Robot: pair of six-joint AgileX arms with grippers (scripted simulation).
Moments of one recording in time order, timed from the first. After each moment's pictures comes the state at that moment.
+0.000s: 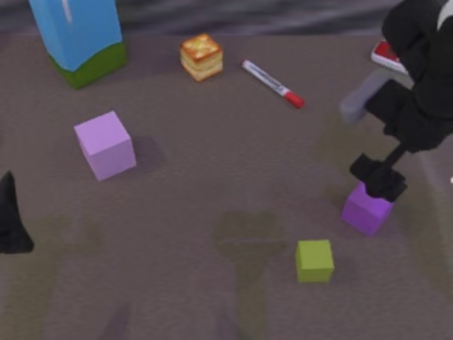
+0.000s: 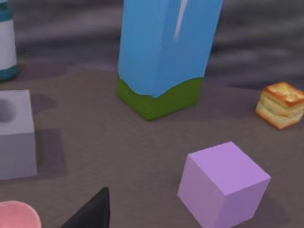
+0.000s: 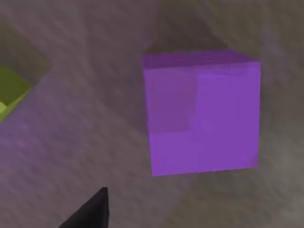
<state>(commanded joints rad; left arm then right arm) -0.05 0.22 0.18 -0.15 -0.01 -0.14 0.32 1.83 1.38 -0.96 0.00 -0.47</state>
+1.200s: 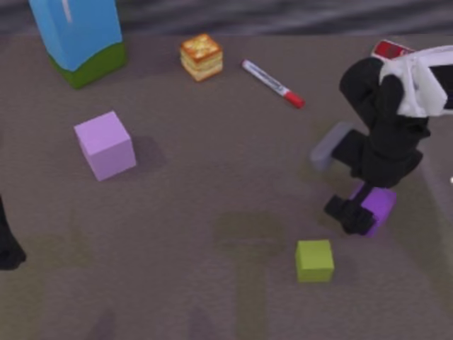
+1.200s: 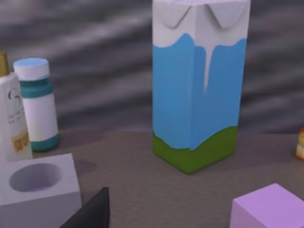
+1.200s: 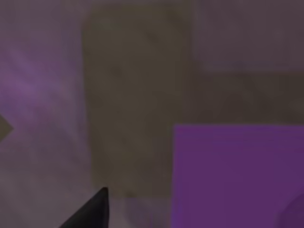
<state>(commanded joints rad) 0.02 0.00 0.00 0.00 0.00 0.00 0.35 2.14 1.38 -0.81 0.00 -0.52</state>
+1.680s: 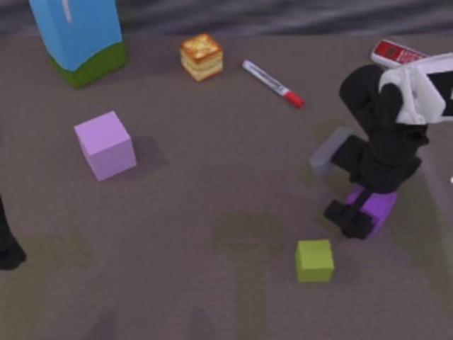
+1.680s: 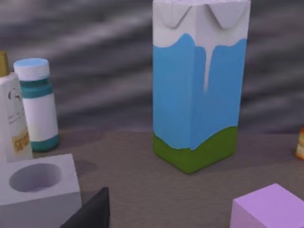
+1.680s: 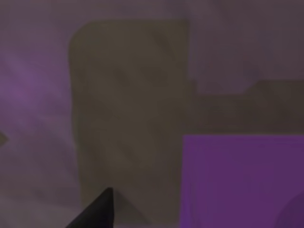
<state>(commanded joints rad) 0.02 0.00 0.00 0.00 0.00 0.00 0.35 2.16 1.35 -0.75 0.00 -0.51</state>
